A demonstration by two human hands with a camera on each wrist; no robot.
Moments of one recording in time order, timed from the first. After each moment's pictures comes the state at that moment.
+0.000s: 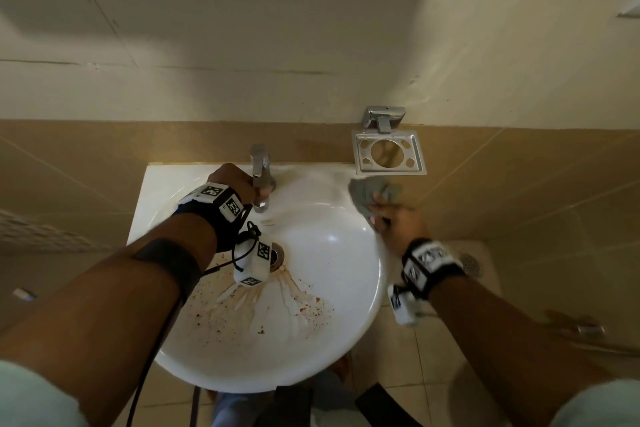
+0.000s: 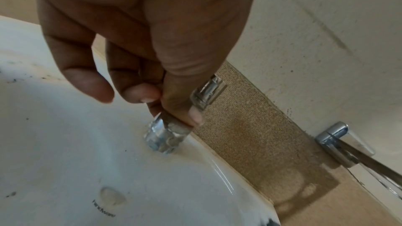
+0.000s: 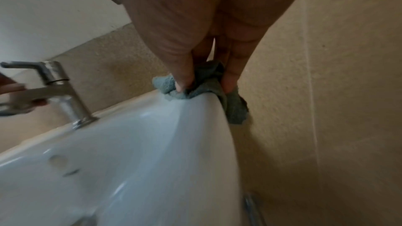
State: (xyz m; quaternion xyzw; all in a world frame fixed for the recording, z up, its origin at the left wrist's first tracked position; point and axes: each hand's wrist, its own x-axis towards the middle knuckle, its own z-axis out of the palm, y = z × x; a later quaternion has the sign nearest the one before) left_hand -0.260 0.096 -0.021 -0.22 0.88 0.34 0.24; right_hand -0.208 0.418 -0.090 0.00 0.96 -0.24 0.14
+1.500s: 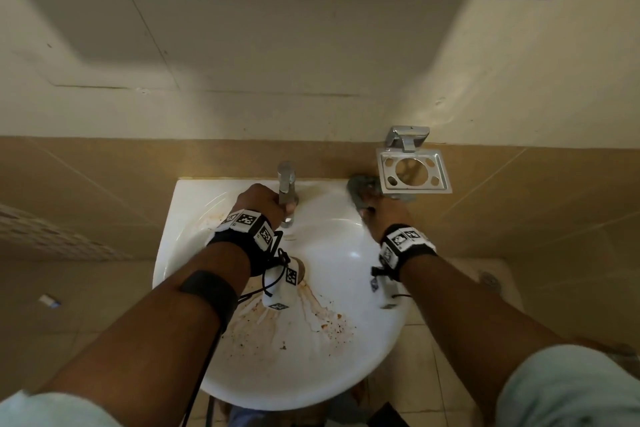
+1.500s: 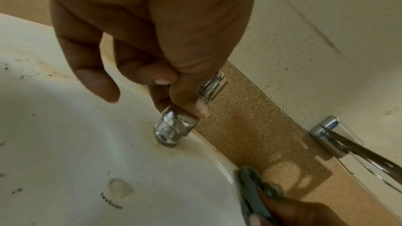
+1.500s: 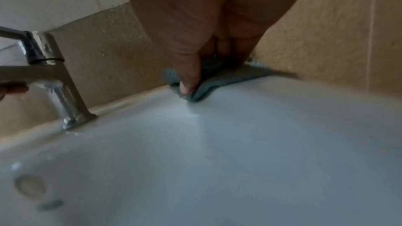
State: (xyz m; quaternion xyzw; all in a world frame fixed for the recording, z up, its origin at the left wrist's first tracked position) left_hand -0.245 0.098 -0.012 -0.22 0.89 0.34 0.21; right_hand -0.260 0.343 -0.077 -0.01 0.98 -0.13 0.13
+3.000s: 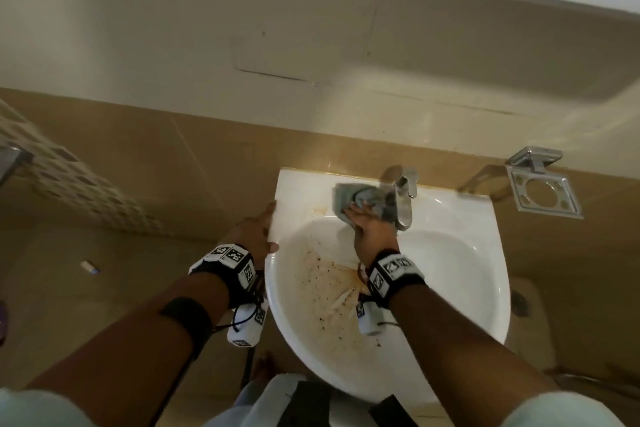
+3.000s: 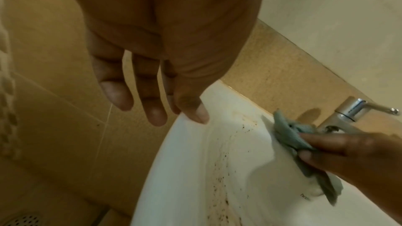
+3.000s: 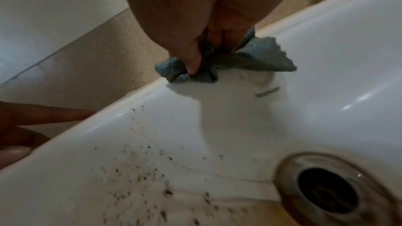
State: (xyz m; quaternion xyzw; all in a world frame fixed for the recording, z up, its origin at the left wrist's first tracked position) left_hand -0.183 -0.146 -0.100 -0.13 0.89 0.32 0.29; right_hand -0.210 0.115 -0.098 -0.08 0.96 -0.24 0.10
